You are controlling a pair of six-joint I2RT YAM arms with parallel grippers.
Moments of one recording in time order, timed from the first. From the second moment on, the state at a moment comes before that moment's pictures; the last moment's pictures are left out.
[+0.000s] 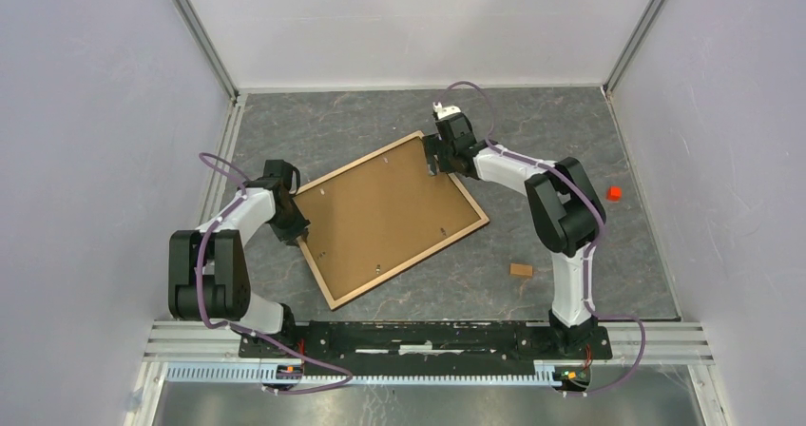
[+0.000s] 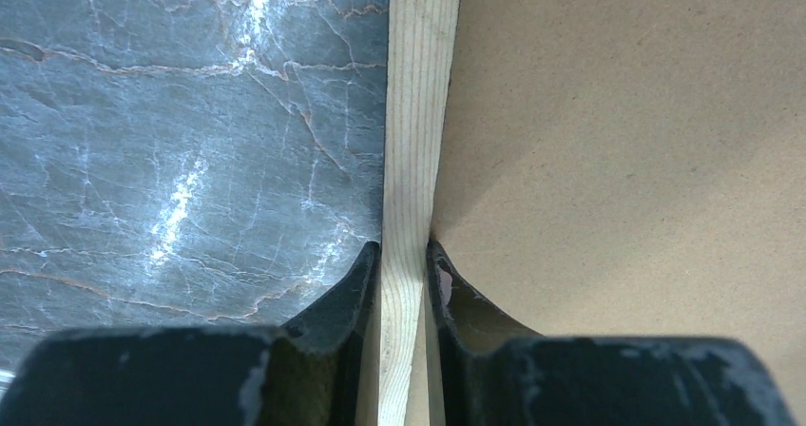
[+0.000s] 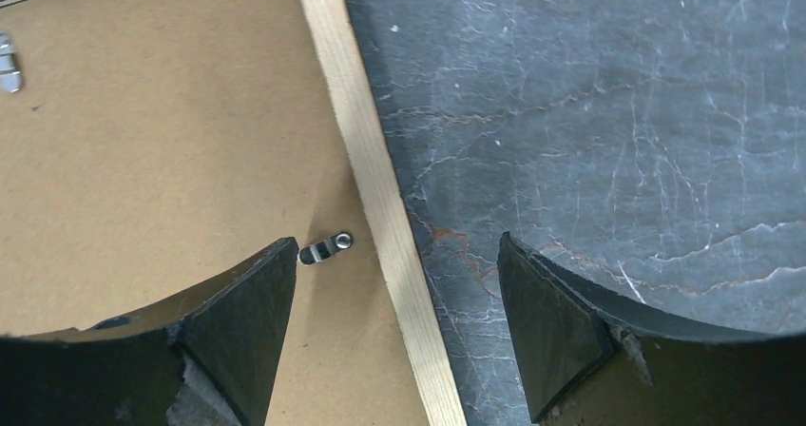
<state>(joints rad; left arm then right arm) 0.00 1.47 0.82 -0.70 -0.09 -0.60 0.53 2.03 1.40 -0.16 0.20 0.17</state>
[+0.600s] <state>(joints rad) 0.00 1.47 0.82 -0.70 -0.09 -0.60 0.55 2.12 1.50 -0.24 0.28 0.27</state>
